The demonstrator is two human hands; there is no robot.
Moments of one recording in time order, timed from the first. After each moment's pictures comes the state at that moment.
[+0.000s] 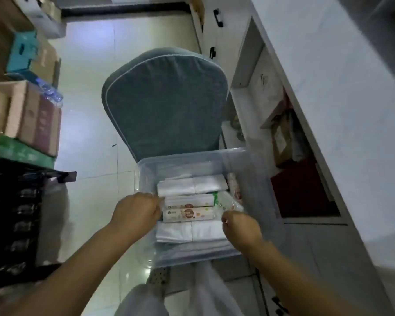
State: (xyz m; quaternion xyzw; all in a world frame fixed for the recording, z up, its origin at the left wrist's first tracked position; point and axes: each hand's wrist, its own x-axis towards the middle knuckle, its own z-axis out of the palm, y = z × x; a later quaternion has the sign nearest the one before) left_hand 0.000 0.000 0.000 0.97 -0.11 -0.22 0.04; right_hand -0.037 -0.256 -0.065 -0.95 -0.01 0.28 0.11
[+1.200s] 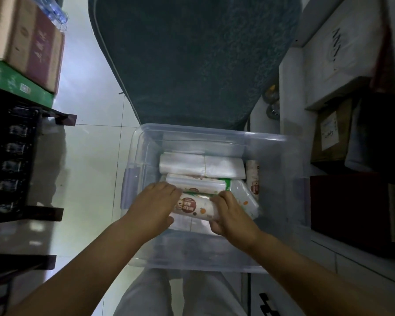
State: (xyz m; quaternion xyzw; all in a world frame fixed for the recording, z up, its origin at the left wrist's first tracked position) left_hand 0.012 -0.023 -0.117 0.94 -0.12 -0.29 0.11; right_hand 0.010 -0.249 -0.168 -0.89 -0.24 0.27 0.27
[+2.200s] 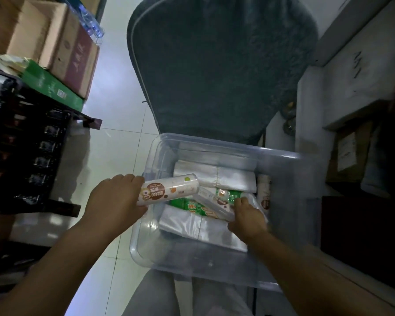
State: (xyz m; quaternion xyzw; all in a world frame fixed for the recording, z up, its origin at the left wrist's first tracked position) left_hand 0.011 0.044 -0.065 0.98 0.03 -0.21 -0.01; right_hand 0.038 -0.258 -0.209 -0.94 -0.11 0.32 0.09
